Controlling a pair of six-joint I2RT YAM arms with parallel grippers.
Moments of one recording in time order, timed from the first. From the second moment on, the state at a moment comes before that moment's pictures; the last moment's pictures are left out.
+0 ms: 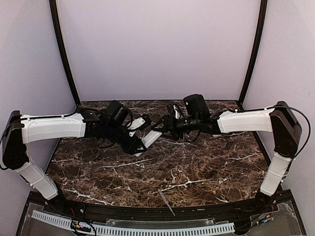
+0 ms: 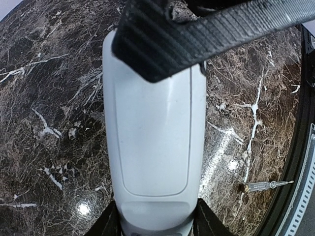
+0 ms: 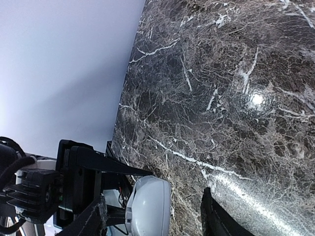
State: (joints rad) left arm -0.81 1.55 1.11 -0.46 0.21 0.05; right arm 0.77 1.78 1.18 0.07 -0.57 0.90
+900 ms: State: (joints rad) left arm -0.82 1.51 1.11 -0.43 0.14 -0.04; right arm 0.77 1.75 1.09 0.19 -0.53 0.99
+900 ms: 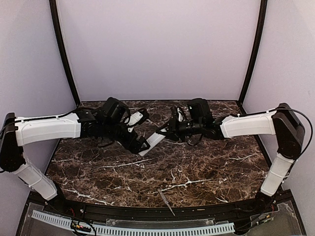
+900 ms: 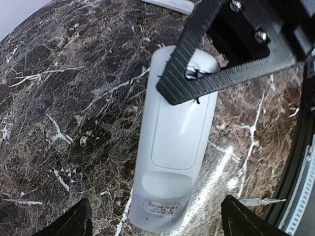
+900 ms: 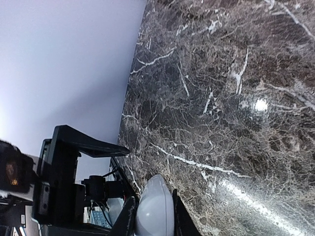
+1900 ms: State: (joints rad) left arm -0.65 1.39 0.95 0.32 0.85 -0.74; right arm 0.76 1.38 0.89 0.65 -0.50 0.84
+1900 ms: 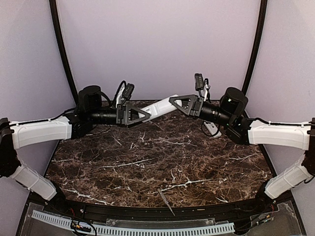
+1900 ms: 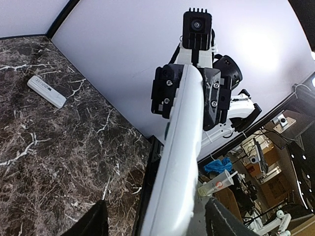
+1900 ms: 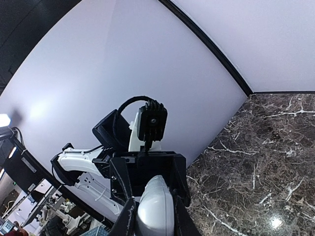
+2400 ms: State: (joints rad) left arm -0.67 1.44 0.97 0.47 0.89 -0.82; right arm 0.77 1.38 0.86 0.70 -0.51 0.85
